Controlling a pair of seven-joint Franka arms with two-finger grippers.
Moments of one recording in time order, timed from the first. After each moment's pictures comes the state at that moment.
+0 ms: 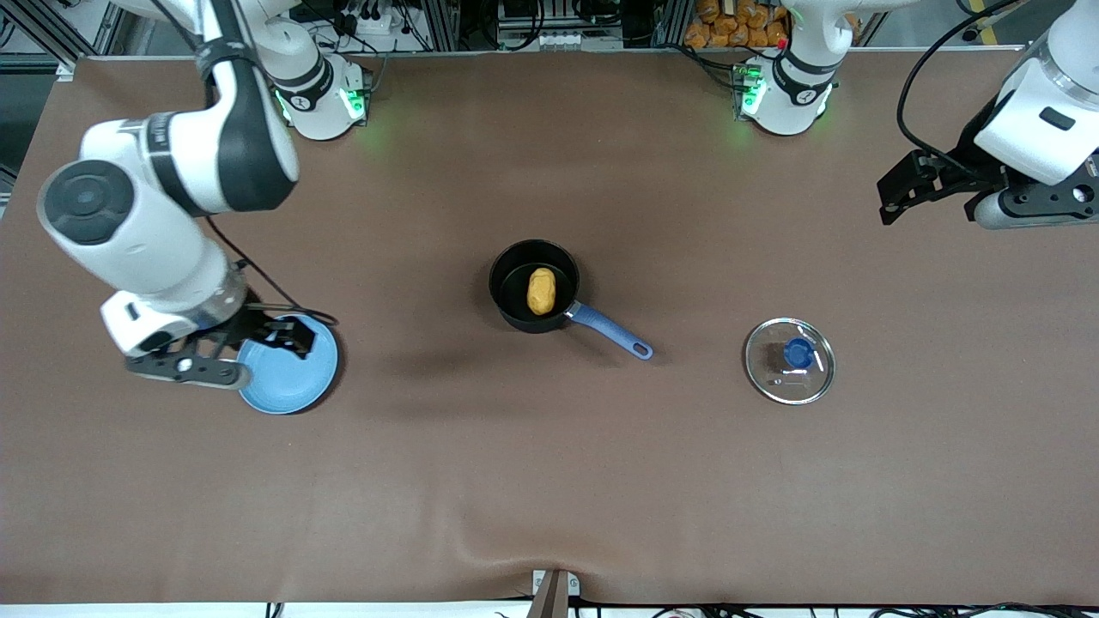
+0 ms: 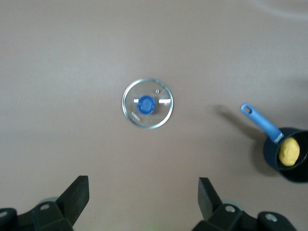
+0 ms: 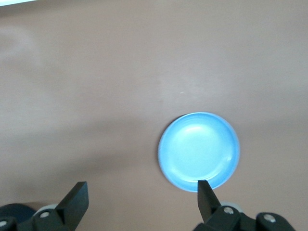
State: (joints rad) left arm 0.01 0.07 -0.24 -1.37 0.04 1.44 -0.26; right arm 0.60 0.33 -0.47 -1.52 0.06 1.88 0.27
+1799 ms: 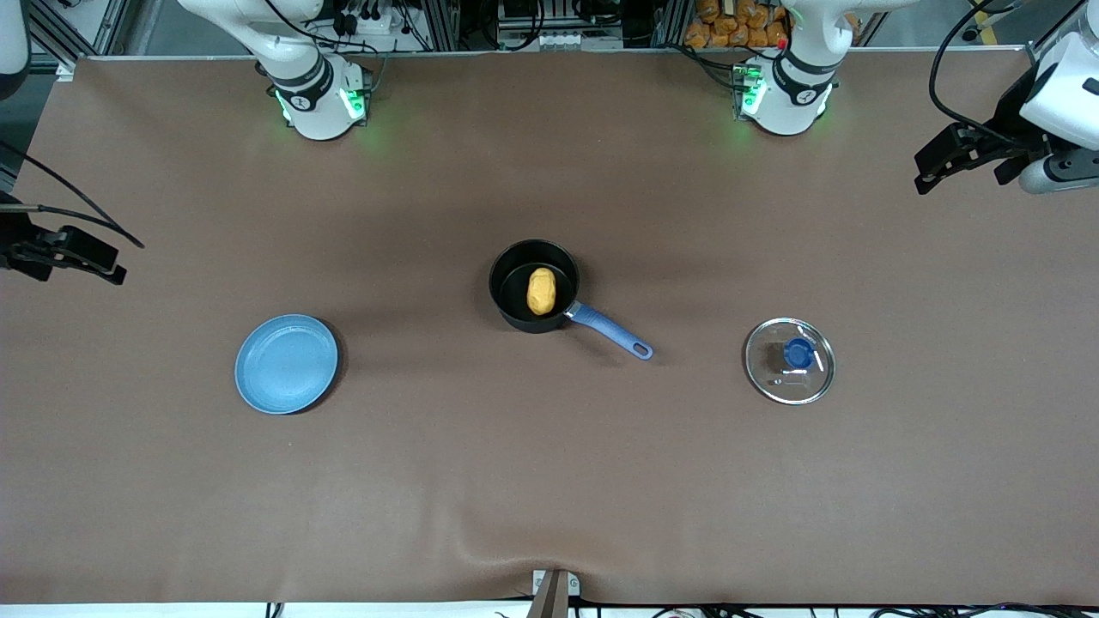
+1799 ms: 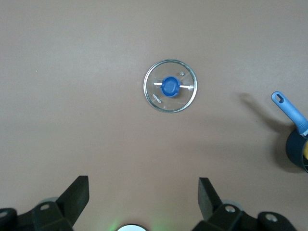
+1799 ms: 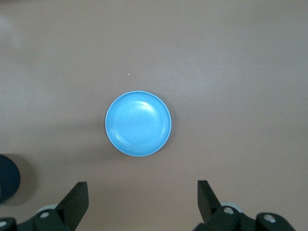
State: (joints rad) left arm 0.01 -0.13 -0.13 -1.63 0.02 1.51 -0.22; right arm -0.09 0.09 0.03 -1.52 0.00 1.64 0.01
